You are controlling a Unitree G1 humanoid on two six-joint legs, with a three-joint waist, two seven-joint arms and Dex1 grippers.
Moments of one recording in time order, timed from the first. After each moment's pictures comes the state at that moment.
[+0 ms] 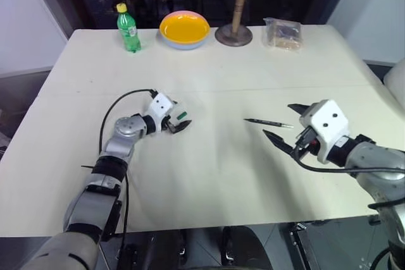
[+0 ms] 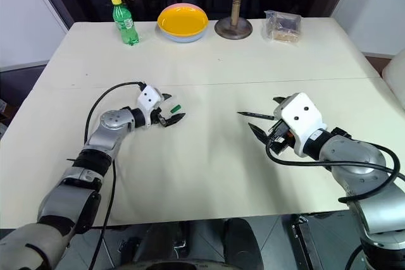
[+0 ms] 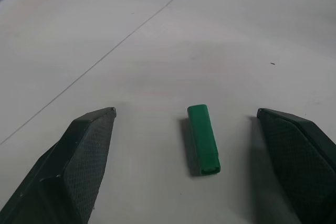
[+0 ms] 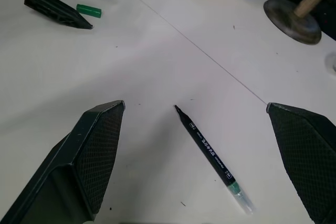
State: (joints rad) left arm -0.71 0.36 -0.12 0.72 -0.04 -0.09 -0.76; right arm -0.08 -0.77 -0.24 -0.76 0.33 0.80 0.56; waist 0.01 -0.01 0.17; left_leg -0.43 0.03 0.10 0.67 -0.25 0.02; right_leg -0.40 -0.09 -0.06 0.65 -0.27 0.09
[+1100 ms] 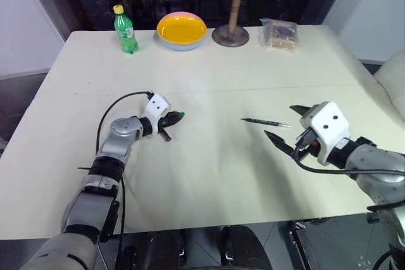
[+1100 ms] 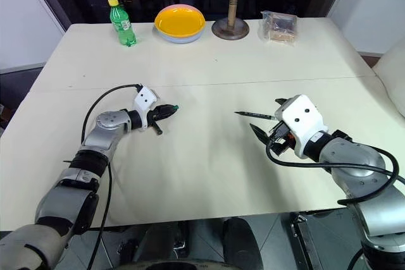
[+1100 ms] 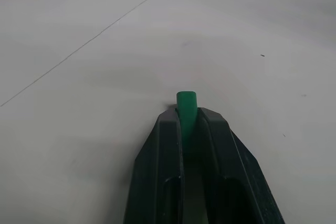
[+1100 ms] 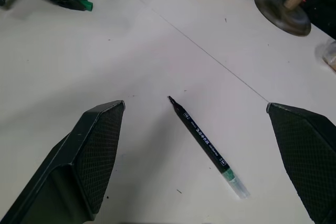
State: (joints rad) left arm -0.70 0.40 -0.10 0.70 -0.08 0.01 -0.86; right arm -0.06 -0.77 -0.24 -0.76 0.33 0.79 0.54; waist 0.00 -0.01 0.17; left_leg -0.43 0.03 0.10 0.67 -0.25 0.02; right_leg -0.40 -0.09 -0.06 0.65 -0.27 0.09
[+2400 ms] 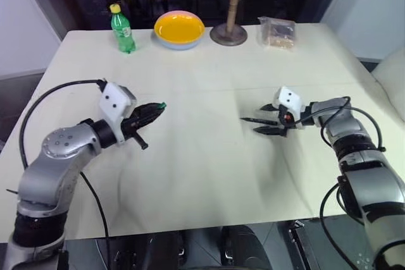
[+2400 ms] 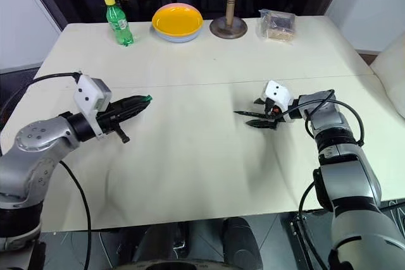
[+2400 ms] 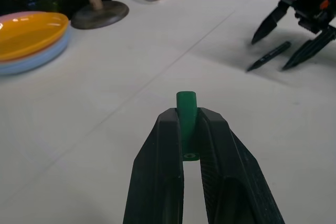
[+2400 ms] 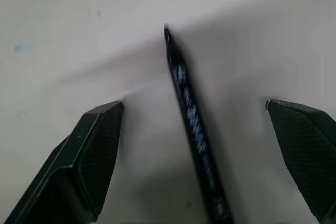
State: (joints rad) left arm -0.27 0.67 0.19 -0.52 -0.46 0.69 -0.68; right arm -0.94 -0.63 0.18 1.09 -0.03 -0.16 1.21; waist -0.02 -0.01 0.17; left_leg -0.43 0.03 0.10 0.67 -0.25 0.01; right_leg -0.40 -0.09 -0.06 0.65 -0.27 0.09
